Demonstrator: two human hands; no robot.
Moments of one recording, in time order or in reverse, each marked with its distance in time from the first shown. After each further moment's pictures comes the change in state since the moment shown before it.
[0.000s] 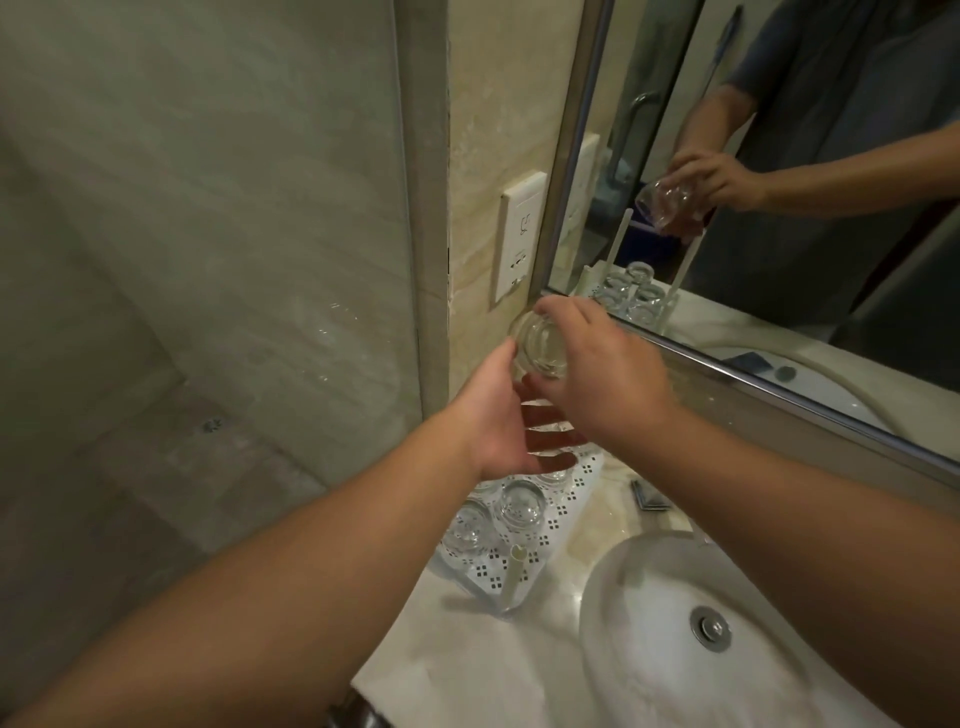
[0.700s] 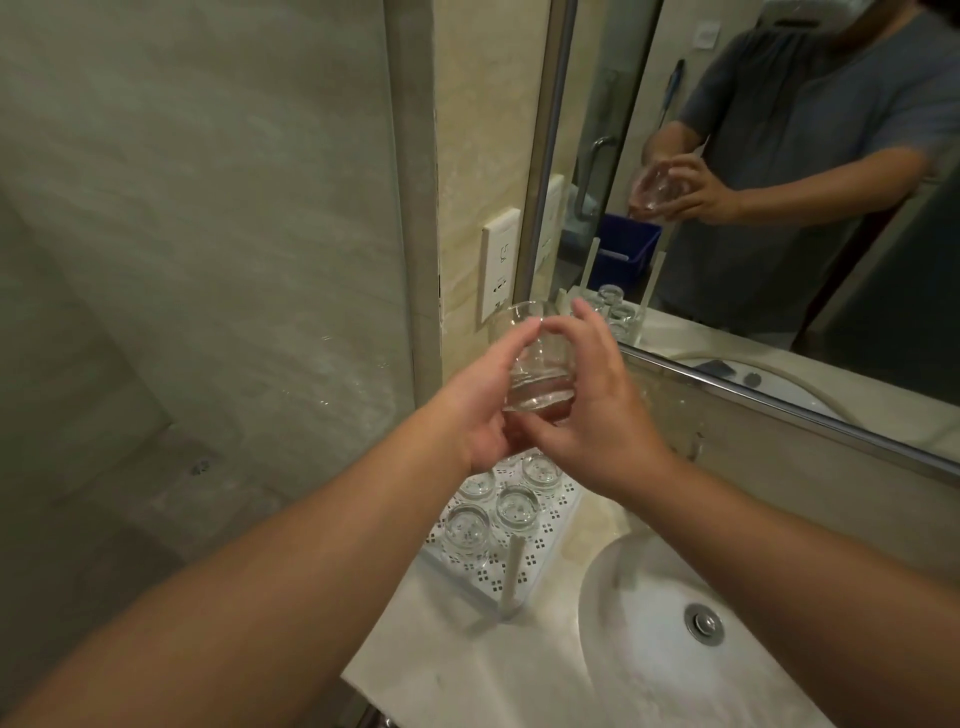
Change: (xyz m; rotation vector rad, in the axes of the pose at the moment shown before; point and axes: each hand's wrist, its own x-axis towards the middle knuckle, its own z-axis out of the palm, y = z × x) left_hand -0.052 0.007 0.020 0.119 -0.019 0.194; right_hand -0.058 -0.024 -0.032 0.556 0.088 0.072
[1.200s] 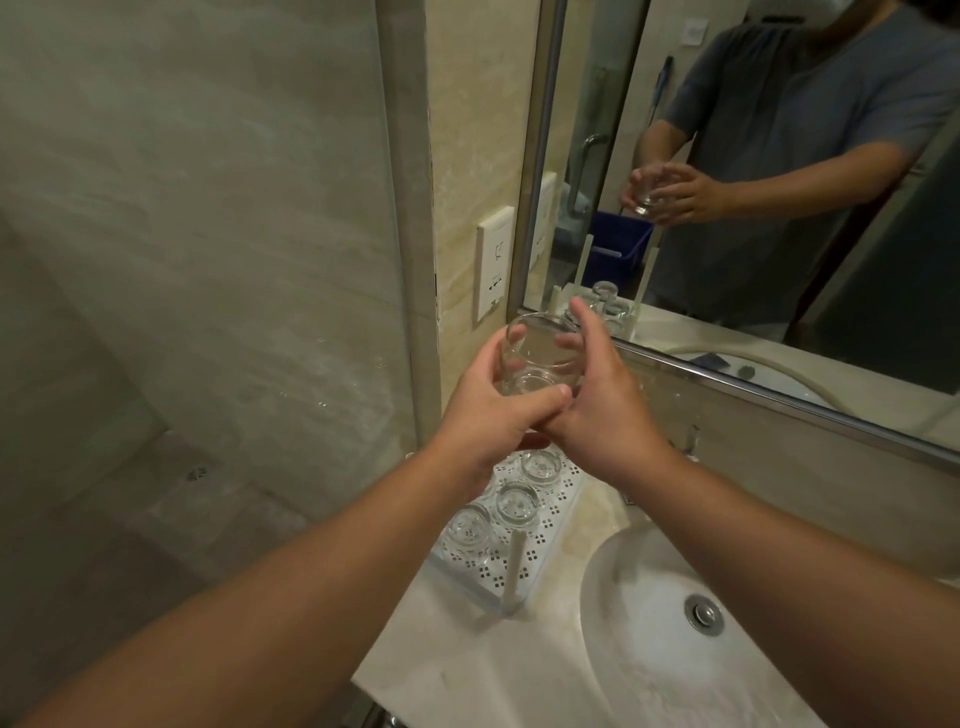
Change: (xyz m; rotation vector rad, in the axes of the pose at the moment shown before) left_hand -0.011 -0.031 -0.005 0.282 0.067 0.470; right_hand 0.004 -0.001 0.000 0.234 -0.034 0.244
